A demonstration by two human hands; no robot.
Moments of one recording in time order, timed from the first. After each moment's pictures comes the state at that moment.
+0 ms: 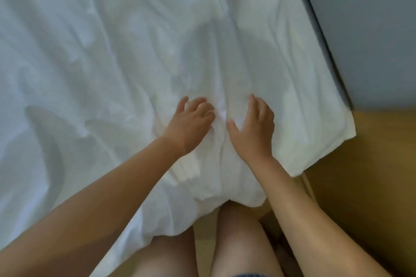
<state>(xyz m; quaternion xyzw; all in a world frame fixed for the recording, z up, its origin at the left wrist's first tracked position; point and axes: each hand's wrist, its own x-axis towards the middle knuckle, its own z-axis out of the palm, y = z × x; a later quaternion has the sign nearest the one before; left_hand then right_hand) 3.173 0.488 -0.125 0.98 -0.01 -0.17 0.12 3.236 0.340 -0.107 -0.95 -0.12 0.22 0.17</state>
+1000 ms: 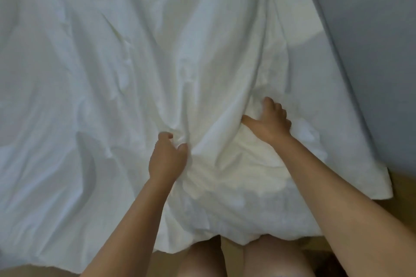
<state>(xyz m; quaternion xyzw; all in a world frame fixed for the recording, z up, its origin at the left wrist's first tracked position) 3.197 0.483 -0.072 0.72 0.62 -0.15 0.28 3.387 0.360 -0.143 -0.89 -0.14 0.40 0.17</state>
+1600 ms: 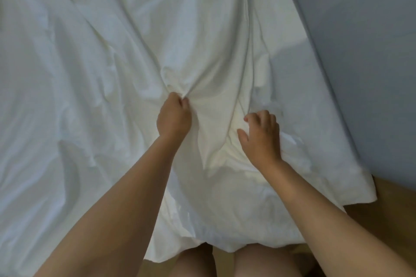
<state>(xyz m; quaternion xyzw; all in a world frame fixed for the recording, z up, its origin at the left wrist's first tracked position) 3.298 0.510 -0.098 0.79 0.56 -0.04 0.25 3.369 0.331 -0.127 -0.91 -0.30 0.20 0.21</state>
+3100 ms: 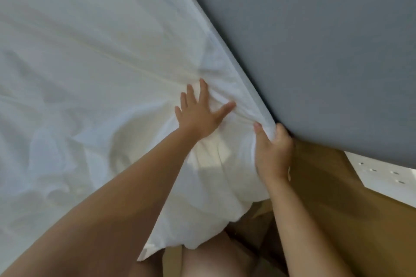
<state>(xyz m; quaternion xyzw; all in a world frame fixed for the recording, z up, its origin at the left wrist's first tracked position) 3.407 0.325 -0.139 0.85 0.28 -0.29 0.34 3.395 0.155 -0.116 -0.90 0.13 0.10 0.40</state>
